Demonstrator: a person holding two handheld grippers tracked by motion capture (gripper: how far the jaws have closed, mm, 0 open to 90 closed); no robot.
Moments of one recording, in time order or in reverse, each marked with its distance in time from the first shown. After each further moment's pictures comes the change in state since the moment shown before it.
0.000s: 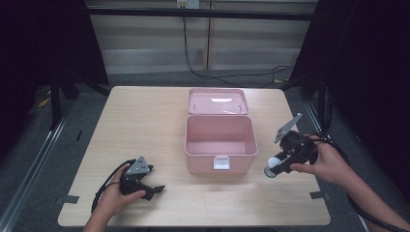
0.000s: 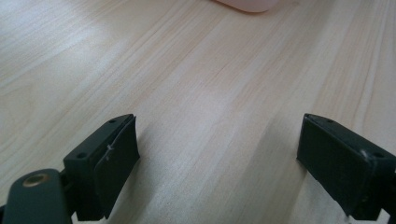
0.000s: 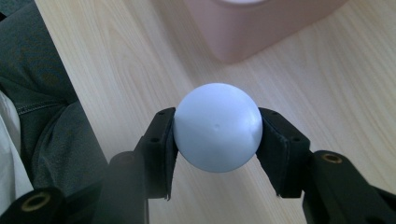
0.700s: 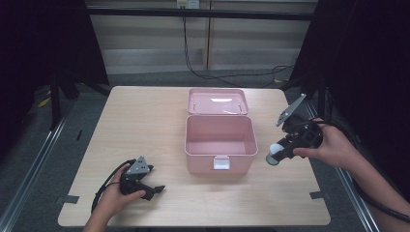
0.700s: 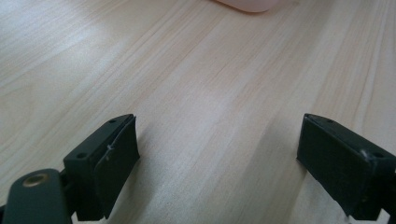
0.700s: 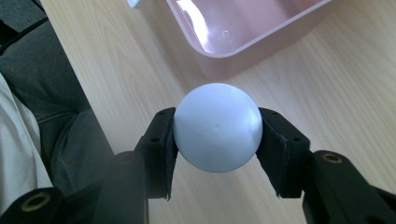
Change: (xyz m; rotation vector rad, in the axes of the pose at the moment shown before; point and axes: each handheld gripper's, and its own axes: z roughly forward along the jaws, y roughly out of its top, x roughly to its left) left arm 0.000 0.000 0.000 -0.003 0.000 -0.003; right arm -0.003 0.028 -0.043 0.004 -0.018 0.017
